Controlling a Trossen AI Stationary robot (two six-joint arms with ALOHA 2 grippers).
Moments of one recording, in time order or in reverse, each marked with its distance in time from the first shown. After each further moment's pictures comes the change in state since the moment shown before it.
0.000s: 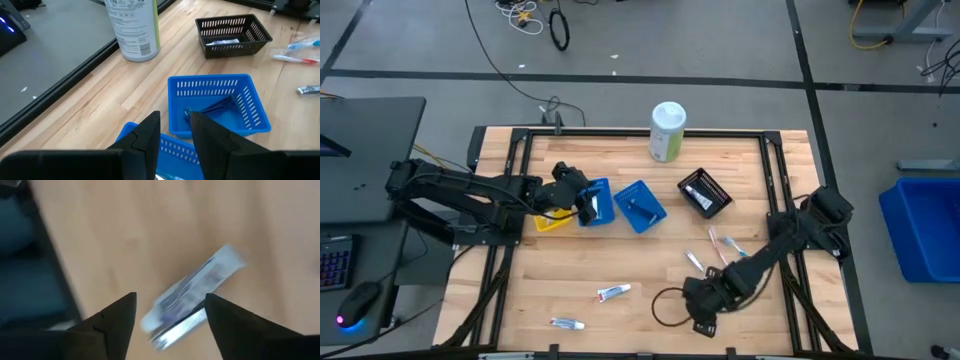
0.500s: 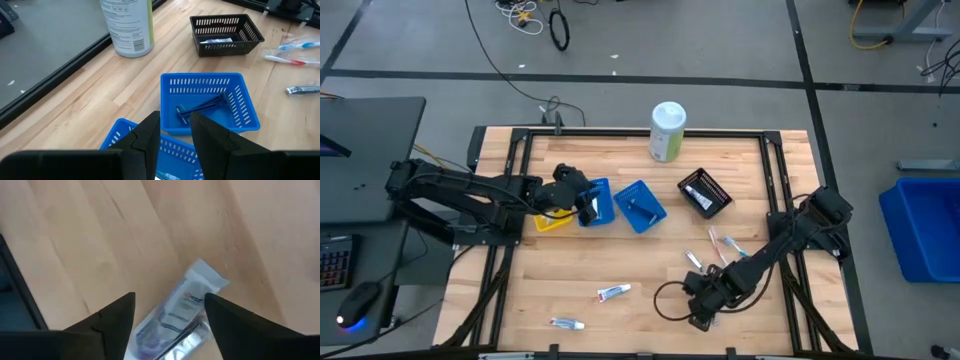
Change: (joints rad) left arm 0.000 0.000 0.000 -0.001 0.037 -0.038; right arm -0.002 0.006 -0.123 0.162 0.087 0.110
